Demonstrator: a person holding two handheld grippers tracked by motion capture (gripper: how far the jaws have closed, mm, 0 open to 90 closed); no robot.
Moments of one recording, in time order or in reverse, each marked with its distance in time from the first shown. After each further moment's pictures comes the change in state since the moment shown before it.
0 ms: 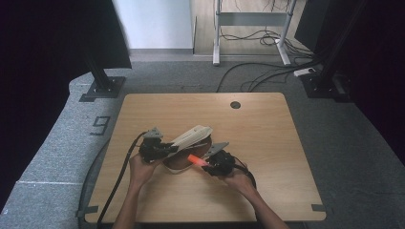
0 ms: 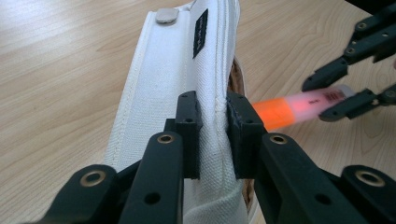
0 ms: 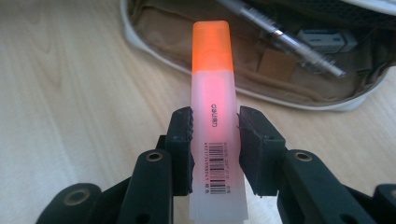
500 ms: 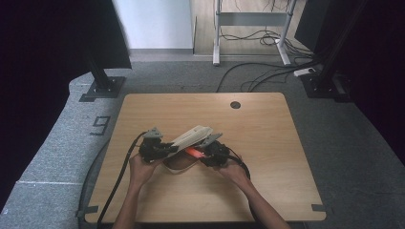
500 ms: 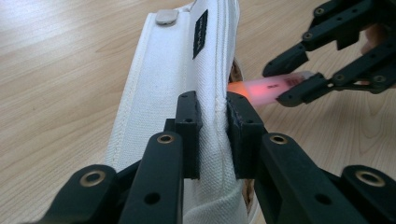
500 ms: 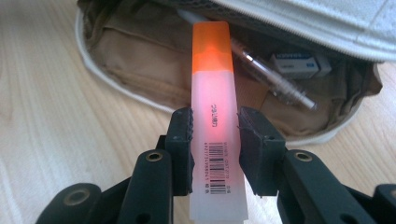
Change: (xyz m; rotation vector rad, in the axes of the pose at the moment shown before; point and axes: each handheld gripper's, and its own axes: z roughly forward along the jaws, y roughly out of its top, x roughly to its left) left arm 0.000 0.000 -0.001 -0.002 -0.003 0.000; right arm -0.018 0.023 0.019 0.024 -0.034 0.004
